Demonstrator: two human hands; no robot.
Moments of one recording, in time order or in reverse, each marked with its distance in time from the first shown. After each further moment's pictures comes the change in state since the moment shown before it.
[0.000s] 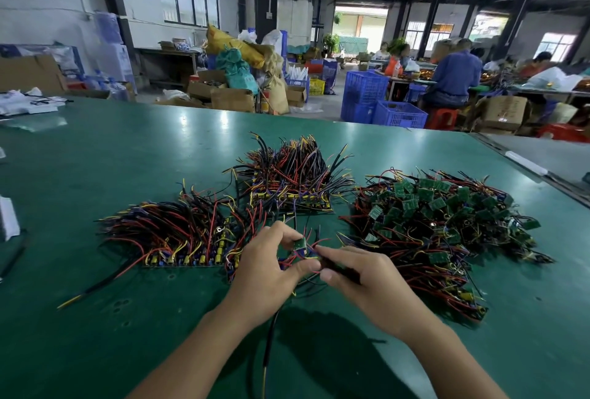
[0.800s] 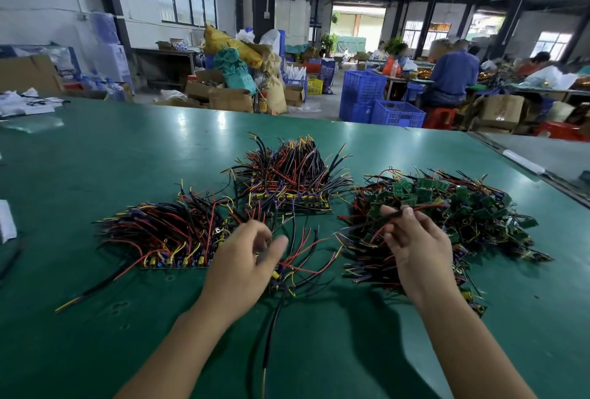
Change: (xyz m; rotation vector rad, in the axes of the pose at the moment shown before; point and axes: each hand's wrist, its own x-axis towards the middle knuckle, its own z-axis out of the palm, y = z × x) left_hand 0.003 -0.024 -0.019 0.101 0.006 -0.042; right_hand 0.021 0.020 -0.033 1.157 0.801 0.493
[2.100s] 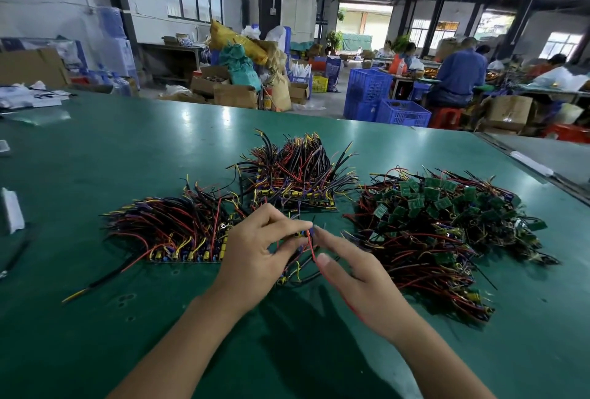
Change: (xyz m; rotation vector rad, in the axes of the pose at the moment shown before) left_hand 0.007 0.038 -0.009 -0.036 0.195 0.366; right_hand -0.052 0.036 0.020 -0.966 -0.754 -0.284
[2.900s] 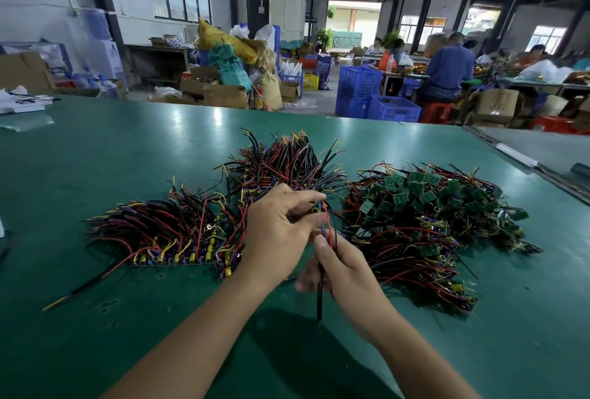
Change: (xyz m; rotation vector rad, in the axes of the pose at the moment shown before) left_hand 0.032 0.029 0.036 -0.226 0.022 -0.305; right_hand 0.000 -0.003 0.010 0.598 0.104 0.100
